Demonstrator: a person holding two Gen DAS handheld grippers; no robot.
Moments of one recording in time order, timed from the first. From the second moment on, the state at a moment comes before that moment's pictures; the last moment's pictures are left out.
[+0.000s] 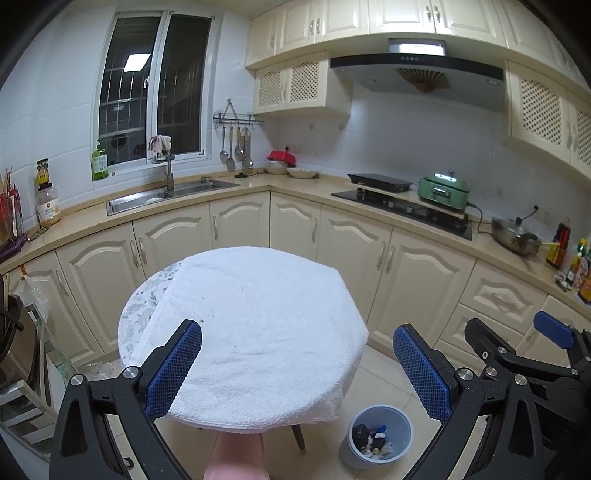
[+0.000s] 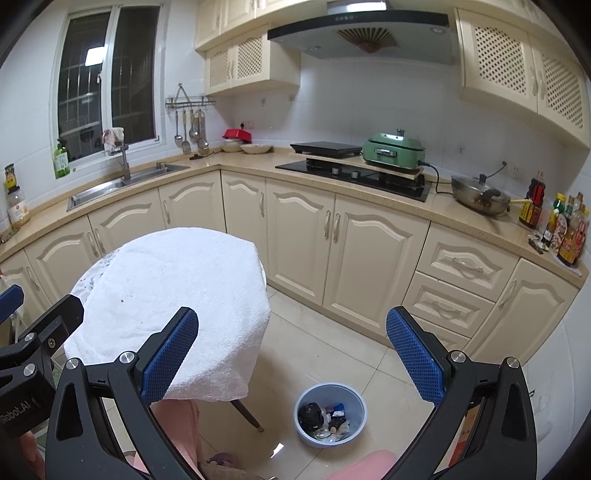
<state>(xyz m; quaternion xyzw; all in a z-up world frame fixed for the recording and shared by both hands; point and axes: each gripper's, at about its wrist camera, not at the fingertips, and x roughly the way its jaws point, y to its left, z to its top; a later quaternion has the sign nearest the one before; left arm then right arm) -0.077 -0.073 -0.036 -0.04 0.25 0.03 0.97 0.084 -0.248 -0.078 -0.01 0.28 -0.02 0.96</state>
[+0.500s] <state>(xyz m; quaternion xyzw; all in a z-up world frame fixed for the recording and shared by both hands) -0.070 -0.070 -0.039 -0.05 0.26 0.03 0.96 0.085 -0.245 -0.079 -0.02 0.28 -0.02 0.96</state>
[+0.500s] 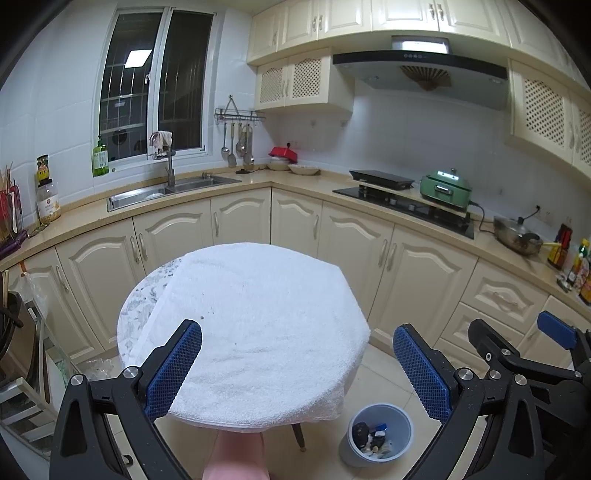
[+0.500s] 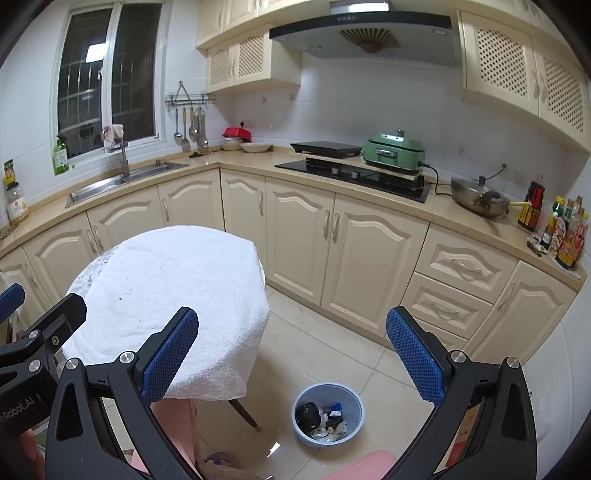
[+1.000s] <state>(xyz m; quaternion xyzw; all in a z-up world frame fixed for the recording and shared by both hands) -0.065 -0.066 -0.038 -0.05 0.26 0.02 0.96 0.088 -0.248 -0.082 -0.03 0.29 -0.04 0.96</state>
